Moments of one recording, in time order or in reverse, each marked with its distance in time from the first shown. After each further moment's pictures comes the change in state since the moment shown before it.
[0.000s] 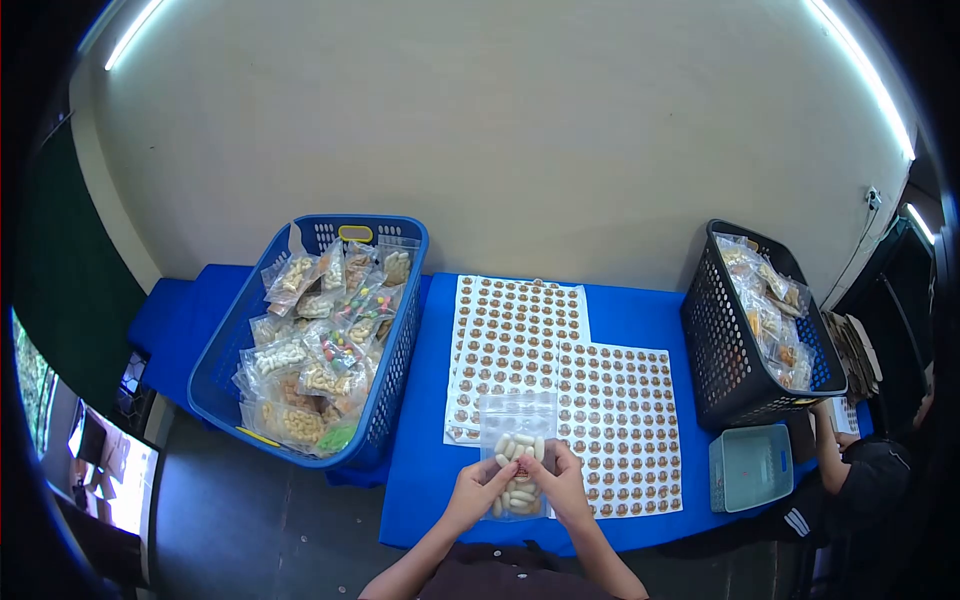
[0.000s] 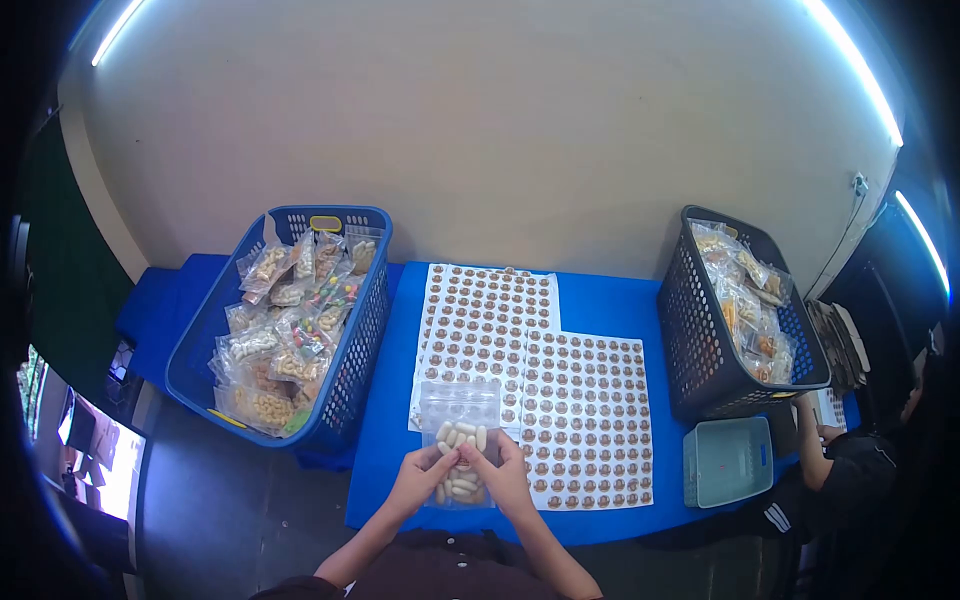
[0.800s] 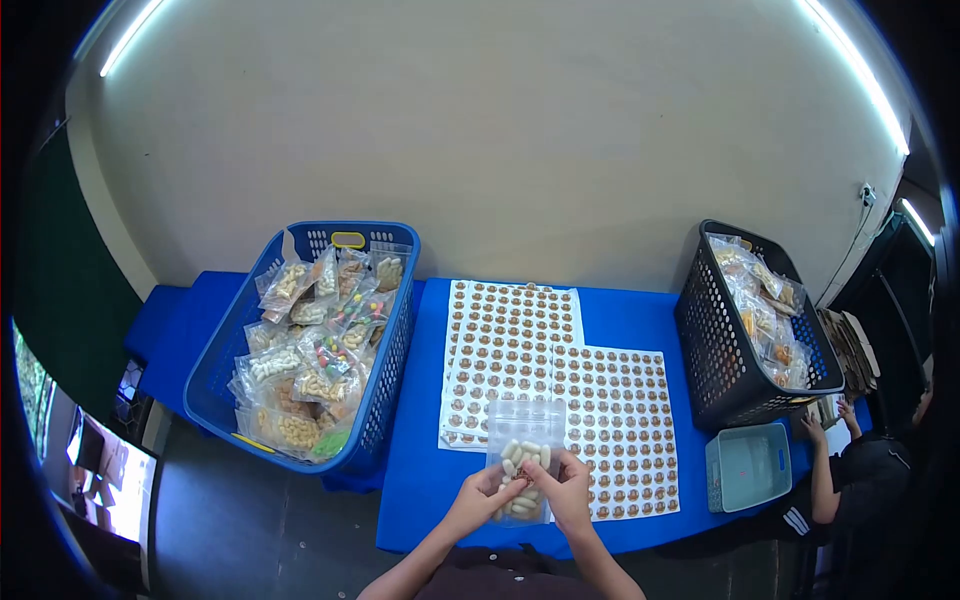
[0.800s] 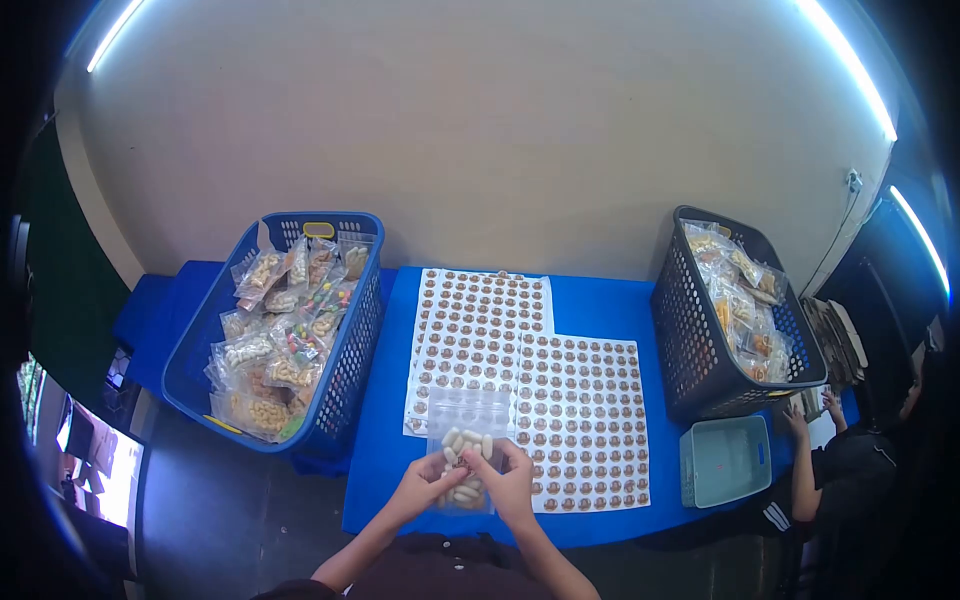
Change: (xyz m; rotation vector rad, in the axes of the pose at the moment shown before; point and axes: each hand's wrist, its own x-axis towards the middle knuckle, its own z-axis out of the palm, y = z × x) left_hand -0.003 0.004 0.009 -0.053 -0.143 -0.065; right_hand -0.006 0.003 -0.012 -0.066 0.123 -0.035
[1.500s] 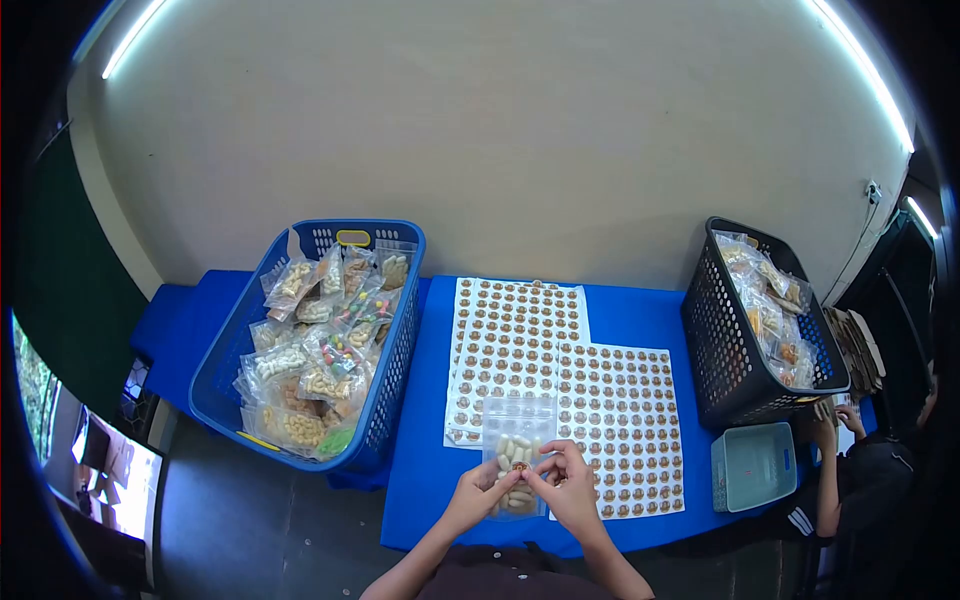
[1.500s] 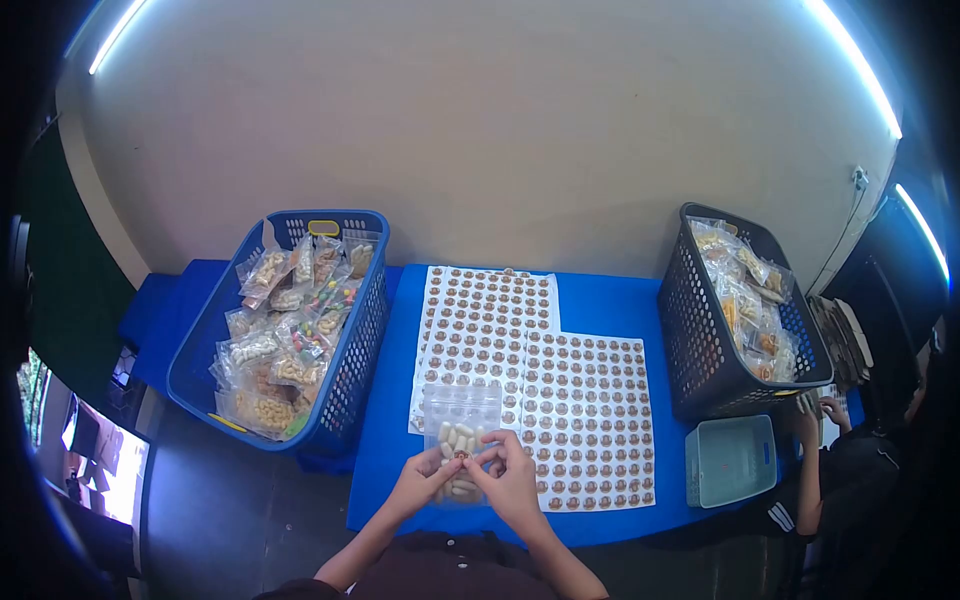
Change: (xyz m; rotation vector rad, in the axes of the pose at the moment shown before) left_hand 0.006 -0.018 -0.014 0.117 0.099 0.084; right_hand -0.003 -0.025 0.004 -0.389 -0.066 -0.076
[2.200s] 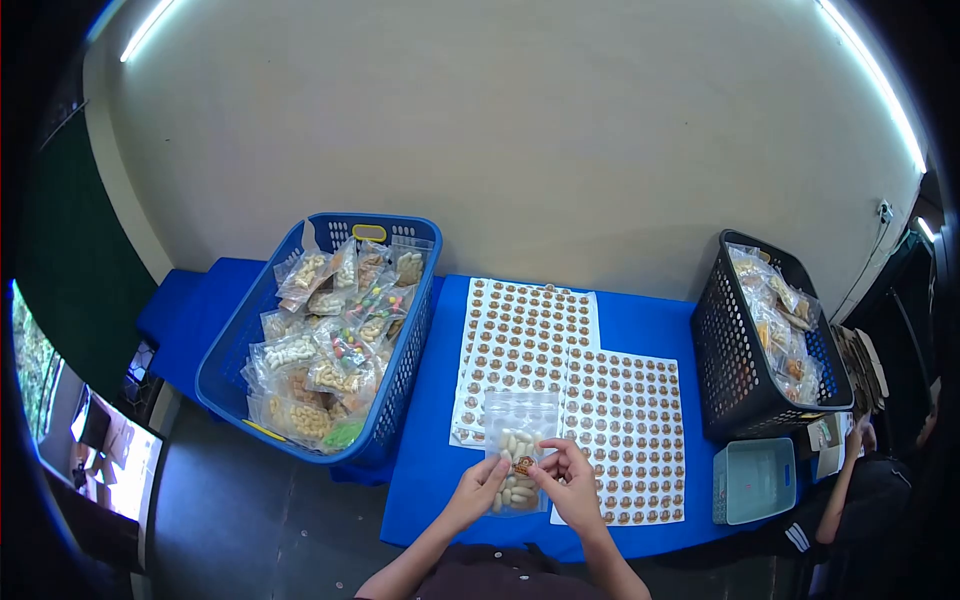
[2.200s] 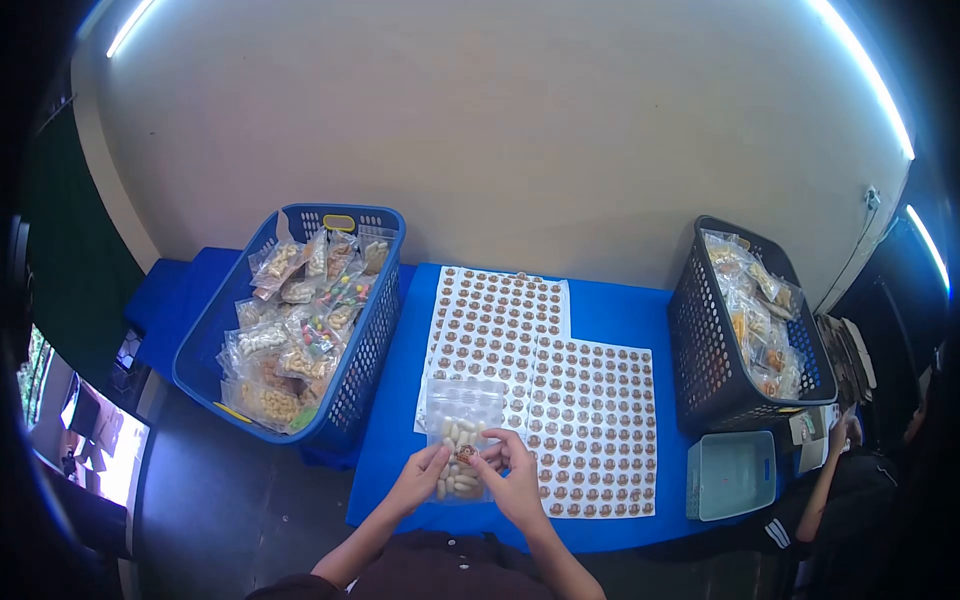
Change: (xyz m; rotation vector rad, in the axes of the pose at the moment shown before) left_hand -0.001 0.009 -0.008 0.056 0.027 -0.002; right_hand 0.006 0.006 0.002 0.204 -0.117 0.002
